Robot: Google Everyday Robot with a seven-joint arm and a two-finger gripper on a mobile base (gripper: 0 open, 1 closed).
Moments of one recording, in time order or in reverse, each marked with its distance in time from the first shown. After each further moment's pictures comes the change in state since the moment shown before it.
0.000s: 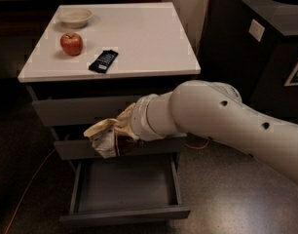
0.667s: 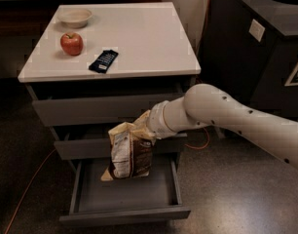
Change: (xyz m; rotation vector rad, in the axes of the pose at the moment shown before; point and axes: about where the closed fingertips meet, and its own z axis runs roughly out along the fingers) arm 0.089 -0.034 0.060 -0.132 -0.017 0.119
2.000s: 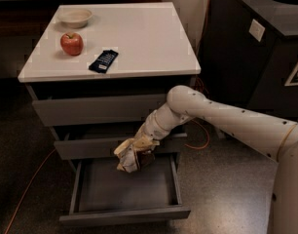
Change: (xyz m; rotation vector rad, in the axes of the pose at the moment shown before) arm 0.093 -0.029 0.099 -0.258 0.162 0.016
